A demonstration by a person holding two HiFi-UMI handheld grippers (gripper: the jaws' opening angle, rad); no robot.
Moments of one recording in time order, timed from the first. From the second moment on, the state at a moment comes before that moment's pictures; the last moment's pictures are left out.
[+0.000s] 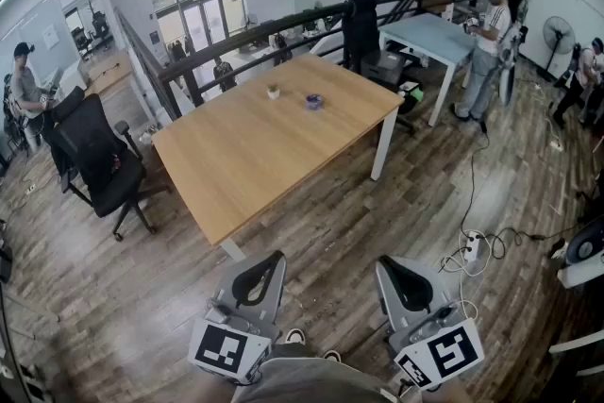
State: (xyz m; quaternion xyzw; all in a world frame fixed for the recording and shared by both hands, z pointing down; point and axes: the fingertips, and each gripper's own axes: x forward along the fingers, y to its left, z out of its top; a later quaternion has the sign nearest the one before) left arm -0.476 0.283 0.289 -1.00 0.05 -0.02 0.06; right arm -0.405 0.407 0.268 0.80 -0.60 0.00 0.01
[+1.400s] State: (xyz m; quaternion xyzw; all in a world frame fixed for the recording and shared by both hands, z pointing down) left arm -0.426 0.112 0.292 -1.00 0.02 -0.03 0.04; right arm -0.340 0.259 0.265 0.85 -0.52 0.01 0.00
